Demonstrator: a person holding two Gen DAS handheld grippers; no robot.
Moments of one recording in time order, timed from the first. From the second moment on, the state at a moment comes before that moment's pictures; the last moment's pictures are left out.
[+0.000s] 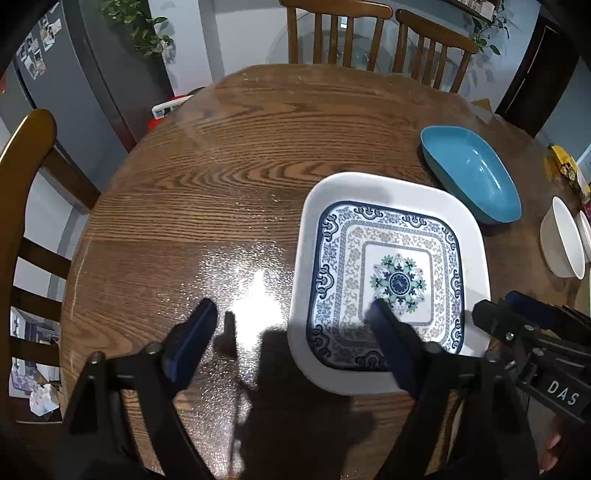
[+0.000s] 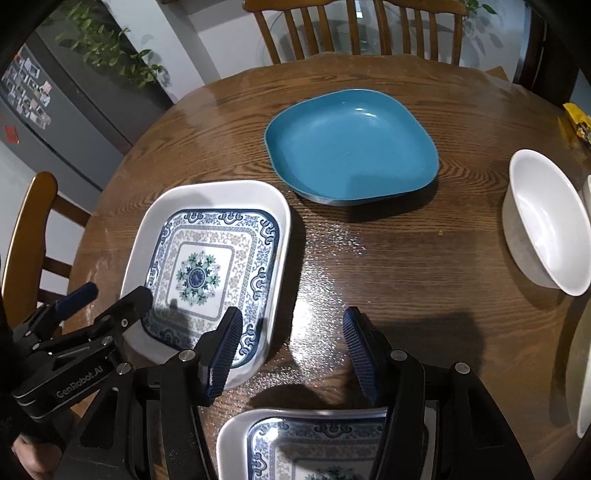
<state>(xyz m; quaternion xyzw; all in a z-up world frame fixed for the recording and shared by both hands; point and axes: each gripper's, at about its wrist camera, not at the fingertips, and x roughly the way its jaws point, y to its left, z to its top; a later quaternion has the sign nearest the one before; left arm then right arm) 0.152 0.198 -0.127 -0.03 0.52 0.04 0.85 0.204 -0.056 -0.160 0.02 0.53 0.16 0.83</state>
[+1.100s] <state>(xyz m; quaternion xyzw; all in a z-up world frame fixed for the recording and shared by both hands) 0.089 0.173 -0.080 -0.02 0.47 0.01 0.88 0.150 -0.063 -0.111 -0.01 0.46 0.18 0.87</state>
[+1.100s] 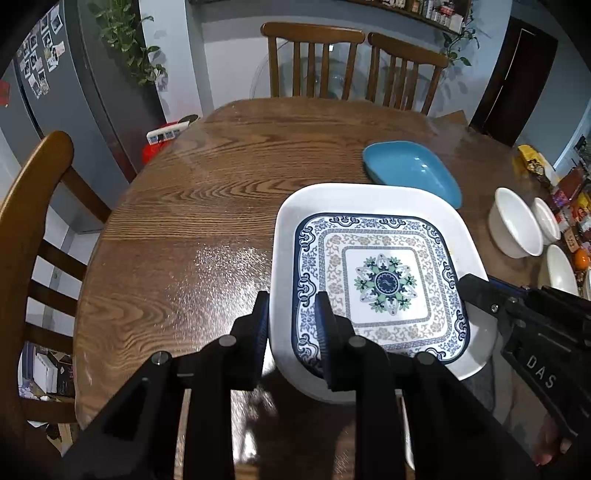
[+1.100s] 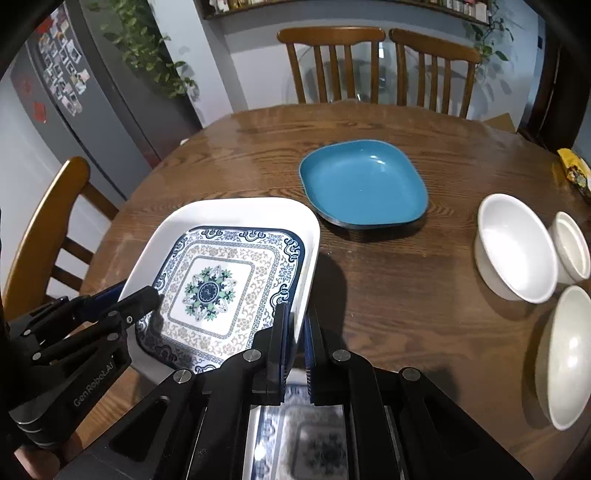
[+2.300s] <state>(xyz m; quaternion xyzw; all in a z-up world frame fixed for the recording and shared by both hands) 0.021 0.075 -0.126 -0.01 0.51 0.01 0.86 0.082 -0.155 -0.160 -0.01 0.49 0.18 0.85</state>
